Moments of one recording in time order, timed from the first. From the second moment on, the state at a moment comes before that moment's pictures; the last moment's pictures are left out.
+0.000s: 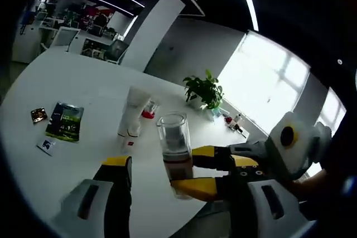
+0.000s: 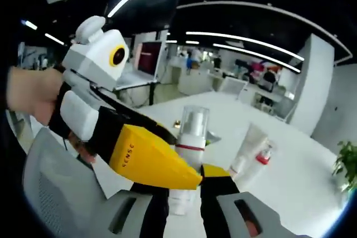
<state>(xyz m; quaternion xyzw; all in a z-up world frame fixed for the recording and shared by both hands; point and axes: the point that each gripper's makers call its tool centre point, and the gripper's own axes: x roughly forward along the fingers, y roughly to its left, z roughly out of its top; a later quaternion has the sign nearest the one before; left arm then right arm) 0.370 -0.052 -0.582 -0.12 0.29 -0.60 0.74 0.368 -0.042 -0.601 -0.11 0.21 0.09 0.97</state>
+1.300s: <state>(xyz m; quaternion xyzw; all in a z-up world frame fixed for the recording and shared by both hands) 0.367 -0.062 -0.574 -0.04 0.25 -0.68 0.69 0.337 -0.054 -0.614 -0.19 0.25 0.20 0.93</state>
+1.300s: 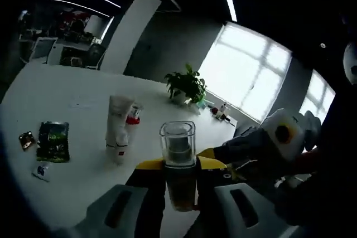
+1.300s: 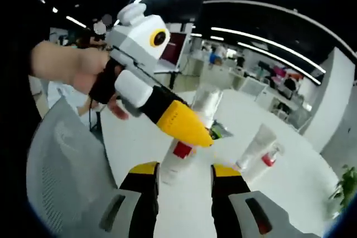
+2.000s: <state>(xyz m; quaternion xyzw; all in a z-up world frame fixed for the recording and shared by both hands) 0.316 -0.070 -0.598 0.19 0.15 -0.79 0.56 0.315 -0.064 -0.565 -0.28 0.33 0.44 0.79</state>
